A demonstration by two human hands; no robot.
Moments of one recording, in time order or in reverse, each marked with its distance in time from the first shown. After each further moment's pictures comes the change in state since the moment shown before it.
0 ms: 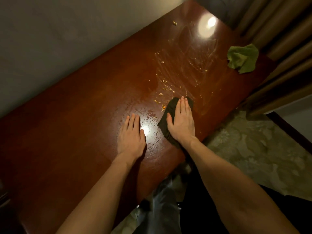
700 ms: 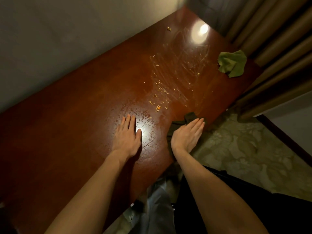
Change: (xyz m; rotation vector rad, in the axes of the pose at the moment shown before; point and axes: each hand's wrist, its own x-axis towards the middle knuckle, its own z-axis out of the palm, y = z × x) left_hand 0.001 -0.004 -0.006 -0.011 -0.141 0.017; right_hand -0.053 -0.004 0.000 0.133 0.137 0.650
